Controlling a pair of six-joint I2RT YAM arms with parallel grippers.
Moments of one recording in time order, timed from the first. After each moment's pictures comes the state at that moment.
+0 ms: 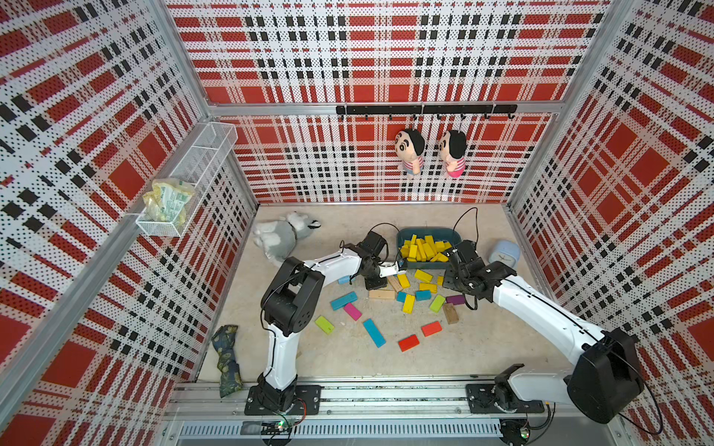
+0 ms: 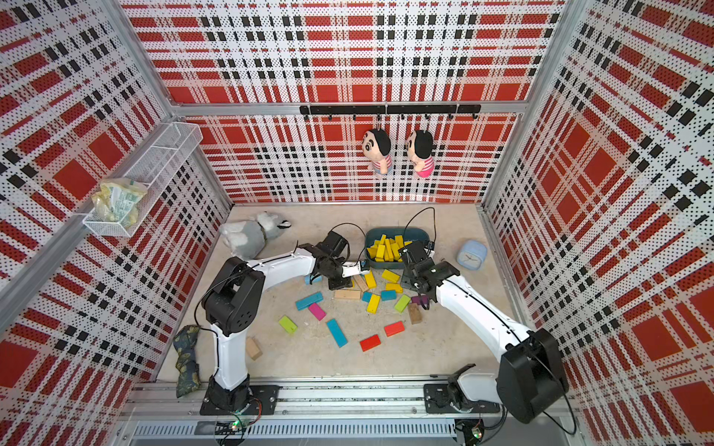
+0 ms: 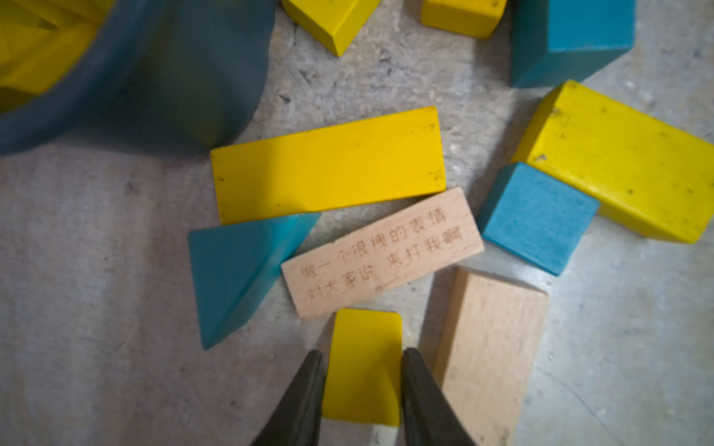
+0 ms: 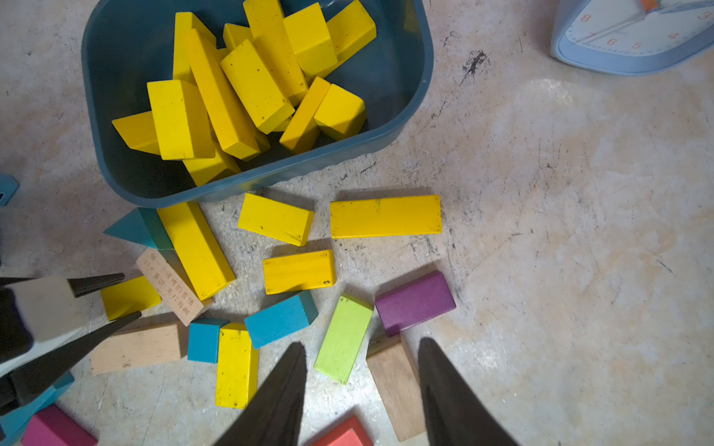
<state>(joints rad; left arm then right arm) -0.59 2.02 1.39 -0.54 0.24 0.80 0.49 1.31 0.99 -0.73 0.29 0.71</state>
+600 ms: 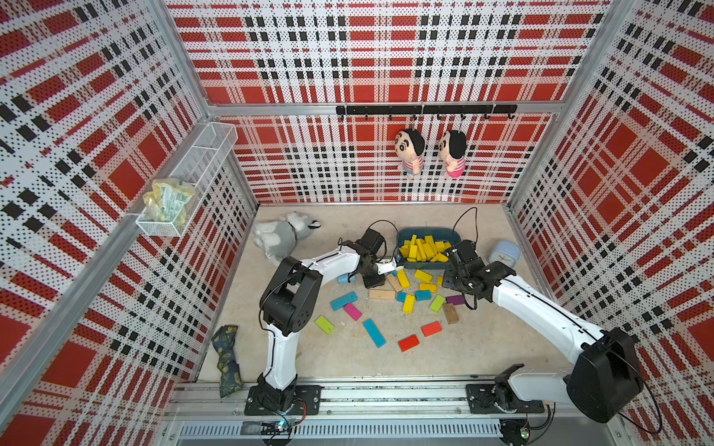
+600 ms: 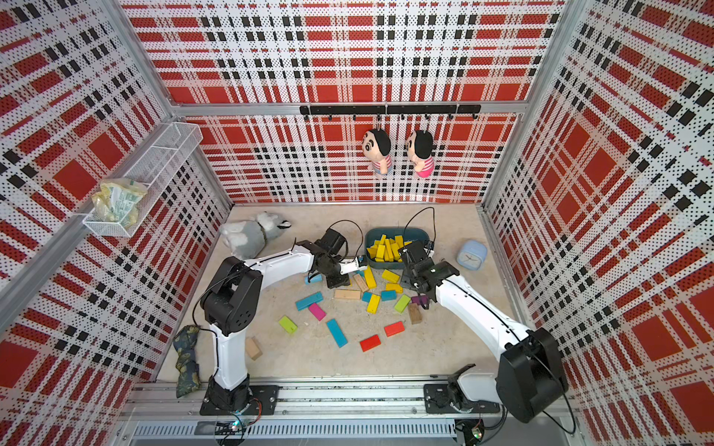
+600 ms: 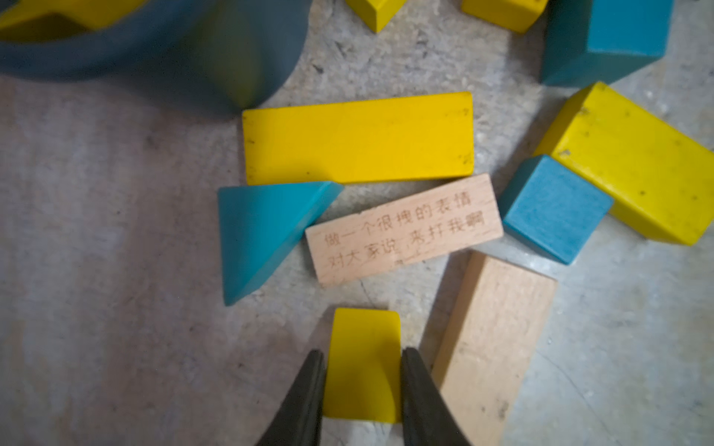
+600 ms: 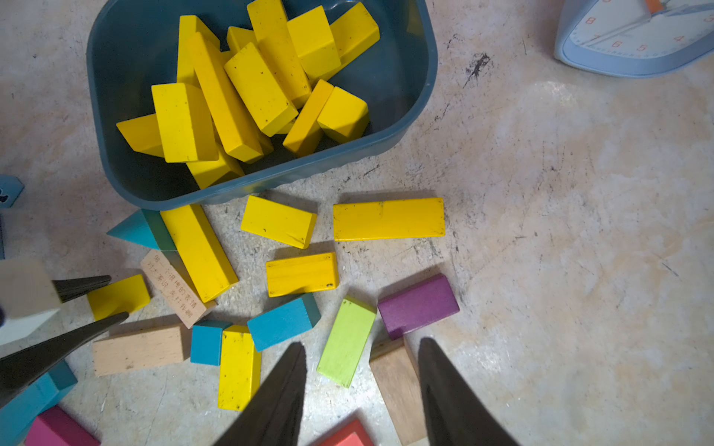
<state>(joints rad) -0.58 2.00 1.41 -0.60 0.22 0.70 0.49 1.32 0.99 -0.72 0.29 0.70</state>
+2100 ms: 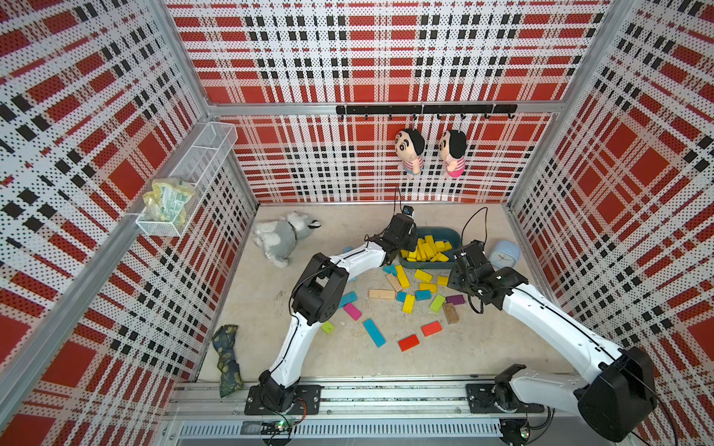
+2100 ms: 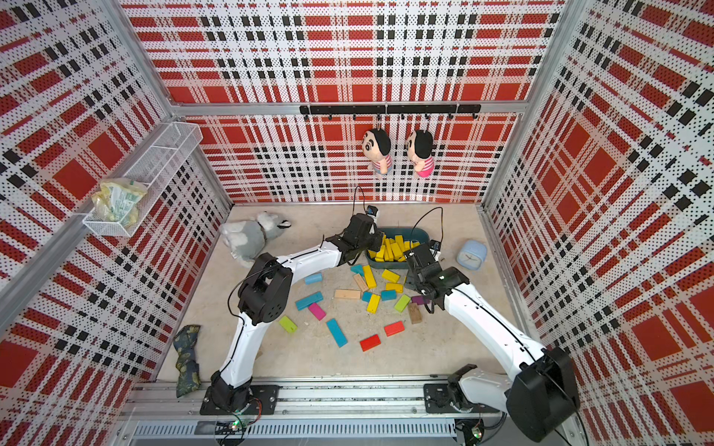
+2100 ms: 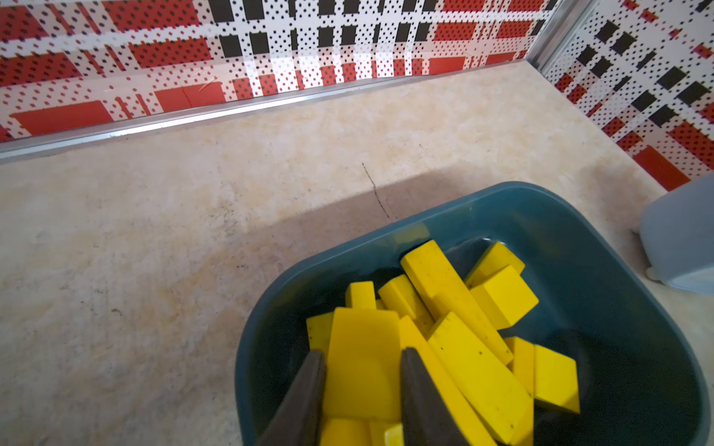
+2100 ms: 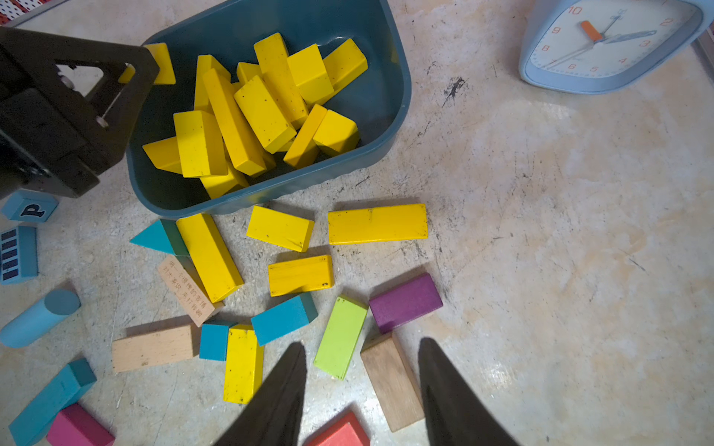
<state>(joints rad) -0.69 2.27 1.76 -0.06 -0.12 -0.28 0.48 1.21 0.96 -0.74 0.32 0.71</state>
